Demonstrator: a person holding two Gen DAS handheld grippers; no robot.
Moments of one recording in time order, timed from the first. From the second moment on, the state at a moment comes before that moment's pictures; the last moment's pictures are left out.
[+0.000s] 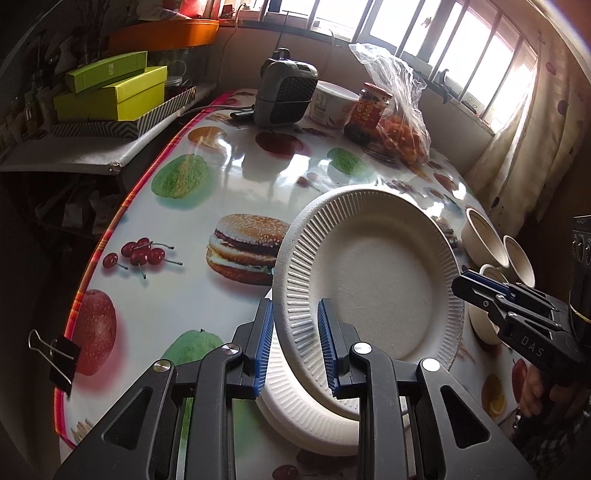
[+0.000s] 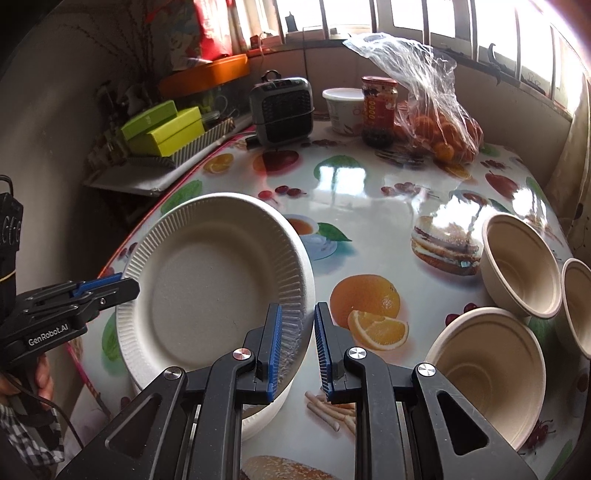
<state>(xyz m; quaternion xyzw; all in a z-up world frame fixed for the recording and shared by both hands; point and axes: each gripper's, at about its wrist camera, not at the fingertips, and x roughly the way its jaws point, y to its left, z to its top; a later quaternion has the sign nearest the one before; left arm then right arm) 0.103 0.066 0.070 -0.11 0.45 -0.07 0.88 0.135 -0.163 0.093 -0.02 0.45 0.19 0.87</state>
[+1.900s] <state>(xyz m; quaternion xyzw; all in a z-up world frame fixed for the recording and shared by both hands) 0.086 0.073 0.033 -0.11 0.48 -0.06 0.87 0.123 -0.153 0.059 -0.01 0.48 0.19 0.86</state>
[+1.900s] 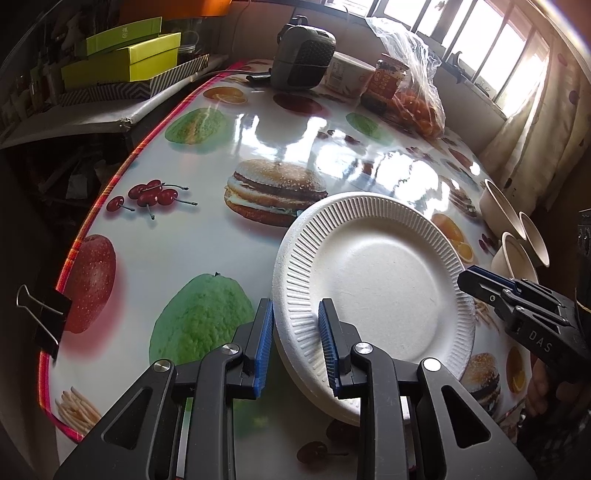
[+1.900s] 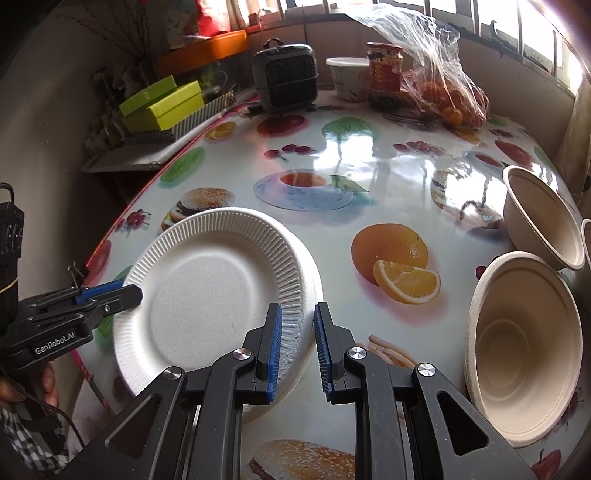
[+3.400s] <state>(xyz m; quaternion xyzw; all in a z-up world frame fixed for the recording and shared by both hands) 0.099 -0.025 0.097 -0.02 0.41 -0.10 0.91 0.108 -0.233 0.112 0.02 0.39 0.10 0.91</state>
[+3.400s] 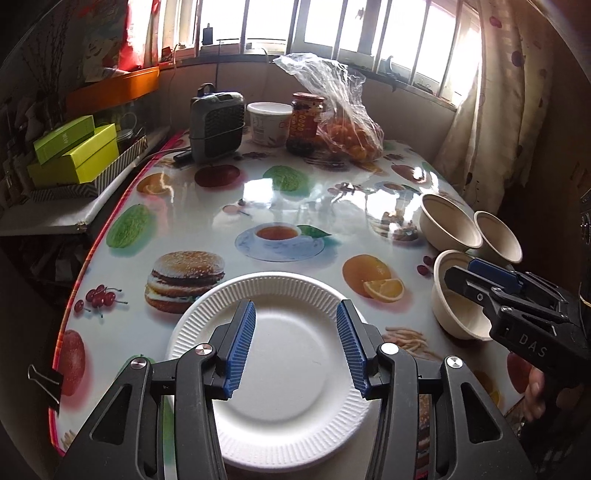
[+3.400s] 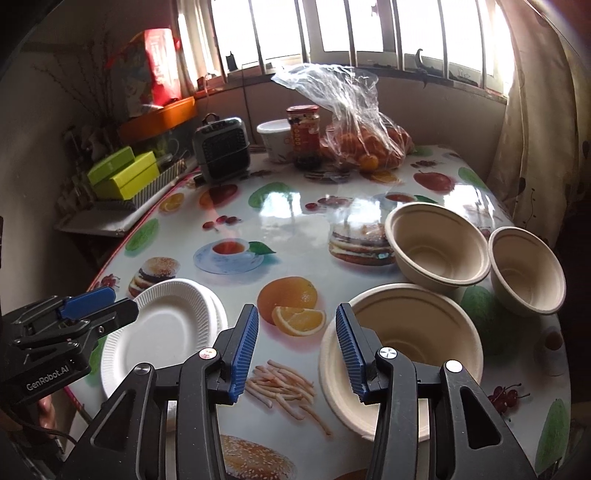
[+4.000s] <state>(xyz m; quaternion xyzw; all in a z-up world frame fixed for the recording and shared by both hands) 0.142 -0.105 0.110 0.01 0.40 -0.14 0.91 0.123 -0.323 0.125 0.04 0.37 0.03 0.93</state>
